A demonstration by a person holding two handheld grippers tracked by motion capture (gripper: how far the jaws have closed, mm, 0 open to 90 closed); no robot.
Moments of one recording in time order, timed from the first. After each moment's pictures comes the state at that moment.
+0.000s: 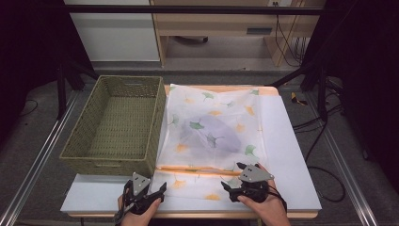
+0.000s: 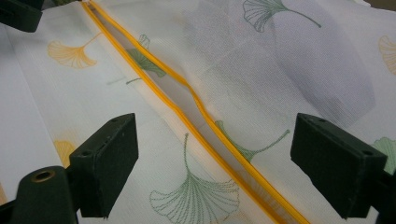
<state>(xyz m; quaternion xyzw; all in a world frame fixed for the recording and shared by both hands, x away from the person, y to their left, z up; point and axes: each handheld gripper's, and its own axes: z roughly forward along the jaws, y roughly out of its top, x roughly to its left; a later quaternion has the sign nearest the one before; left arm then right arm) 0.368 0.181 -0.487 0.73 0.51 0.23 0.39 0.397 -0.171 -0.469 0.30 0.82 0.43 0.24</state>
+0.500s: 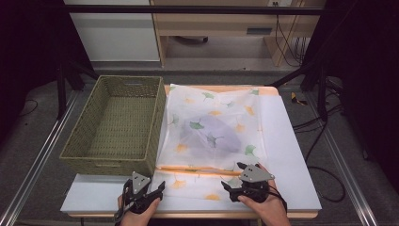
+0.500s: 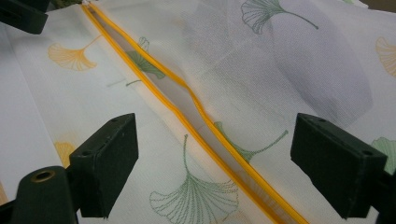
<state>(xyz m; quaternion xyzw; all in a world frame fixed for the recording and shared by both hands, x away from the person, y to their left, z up) 0.370 0.184 -0.488 0.73 0.52 0.23 0.38 0.397 -0.172 -0.468 0.30 0.82 0.43 0.24</state>
